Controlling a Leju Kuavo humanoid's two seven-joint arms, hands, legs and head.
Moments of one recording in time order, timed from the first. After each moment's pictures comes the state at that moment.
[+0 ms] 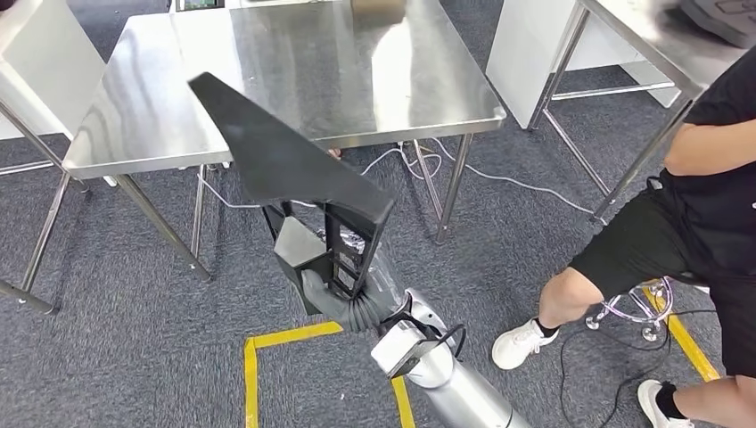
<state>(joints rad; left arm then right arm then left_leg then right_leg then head) -0.05 0.01 -0.54 -0.16 0.68 0.30 -0.43 -0.27 0.07 0.58 -1.52 0.23 -0.12 -0.64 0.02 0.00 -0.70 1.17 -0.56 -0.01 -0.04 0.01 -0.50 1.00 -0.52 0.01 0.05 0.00</state>
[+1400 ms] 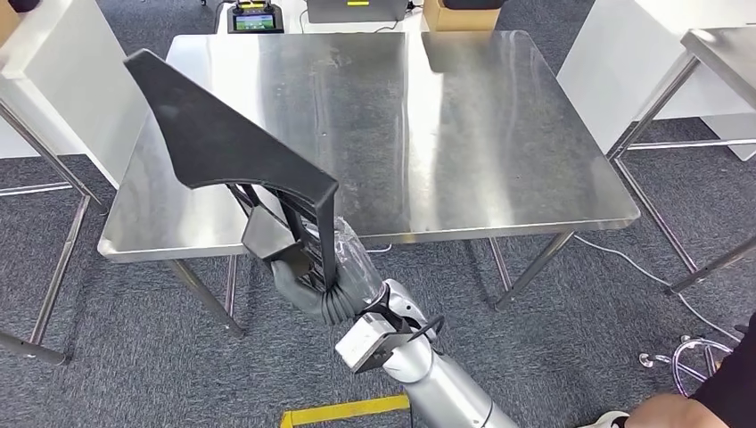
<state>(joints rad) -0.05 0.01 -0.52 -0.16 0.72 0.31 -0.43 -0.32 0.15 0.58 -1.47 0.31 -0.11 -0.61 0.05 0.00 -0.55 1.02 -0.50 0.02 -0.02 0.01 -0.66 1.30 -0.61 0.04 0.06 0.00</state>
